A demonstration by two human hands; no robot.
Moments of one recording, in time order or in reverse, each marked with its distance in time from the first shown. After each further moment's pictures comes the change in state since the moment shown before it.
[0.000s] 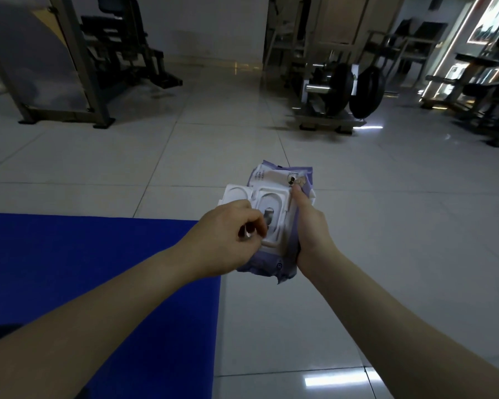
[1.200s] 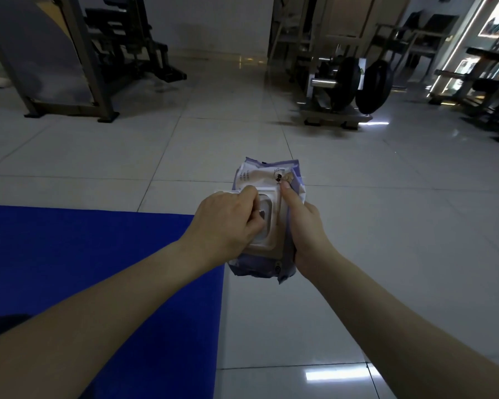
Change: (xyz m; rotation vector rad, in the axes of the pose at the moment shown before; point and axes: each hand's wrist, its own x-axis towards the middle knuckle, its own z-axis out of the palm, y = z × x) left_hand 0.012 -0.010 0.010 0.336 0.226 0.094; right_hand -0.015 0.000 0.008 -0.077 -0.110 -0.075
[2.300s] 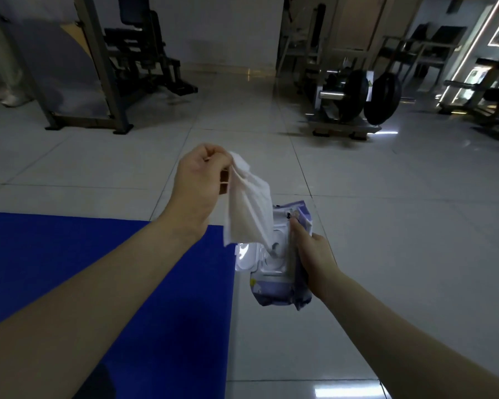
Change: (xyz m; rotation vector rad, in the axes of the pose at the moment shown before) left_hand 0.027 -0.009 -0.066 -1.063 0.358 -0.619; right_hand 0.018 0.034 -0.017 -0.256 0.136 0.162
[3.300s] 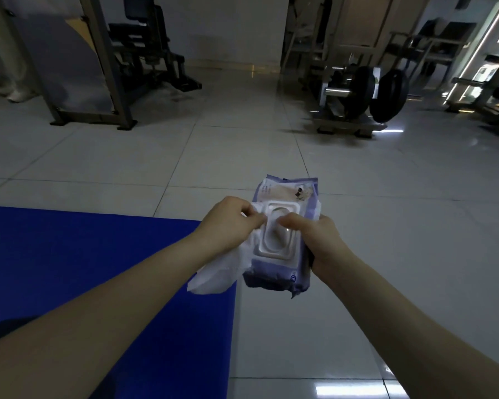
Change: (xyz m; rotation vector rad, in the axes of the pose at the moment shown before) left_hand -0.007 -0.055 0.005 0.700 -0.360 -0.132; right_hand -0.003 -0.023 0.004 0.164 -0.220 -0.148
